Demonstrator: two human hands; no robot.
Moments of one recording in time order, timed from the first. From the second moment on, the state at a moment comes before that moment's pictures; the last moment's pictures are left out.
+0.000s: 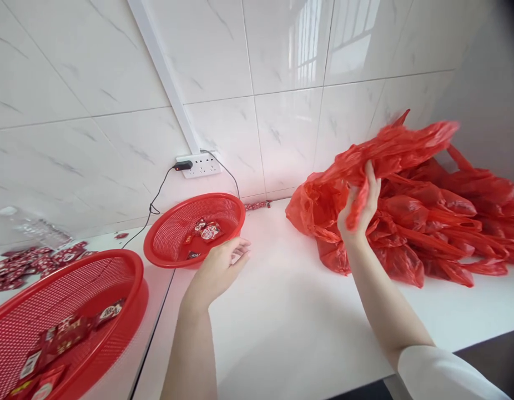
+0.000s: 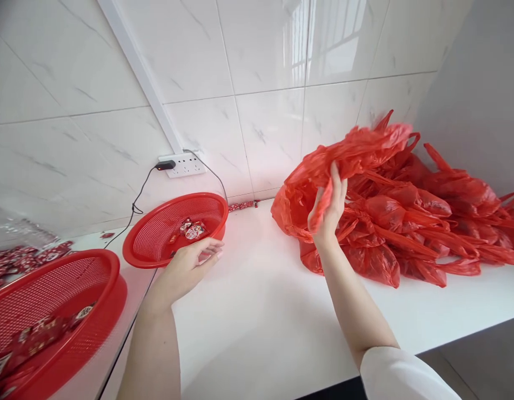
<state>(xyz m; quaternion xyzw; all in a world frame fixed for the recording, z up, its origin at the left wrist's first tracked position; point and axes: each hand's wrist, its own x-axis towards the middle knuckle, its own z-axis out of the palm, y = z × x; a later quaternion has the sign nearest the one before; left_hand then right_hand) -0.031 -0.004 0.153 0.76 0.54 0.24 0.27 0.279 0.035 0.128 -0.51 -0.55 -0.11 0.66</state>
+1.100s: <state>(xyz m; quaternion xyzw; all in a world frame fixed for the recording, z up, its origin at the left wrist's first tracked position) -0.030 -0.004 0.157 0.83 0.31 0.23 0.41 0.277 0.018 0.142 -0.55 -0.70 0.34 0.32</state>
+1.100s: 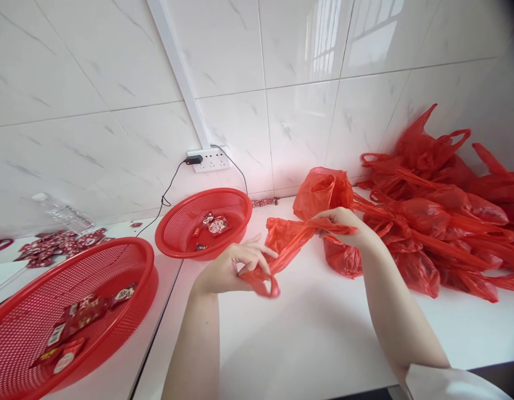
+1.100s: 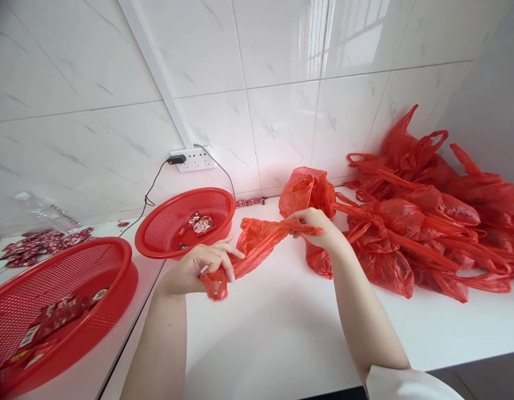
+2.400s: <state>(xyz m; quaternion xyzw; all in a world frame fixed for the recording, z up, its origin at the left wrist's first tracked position) -0.022 0.006 0.137 0.77 0.34 0.51 0.18 0.173 -0.009 0.116 -0.22 -0.82 0.28 0.45</state>
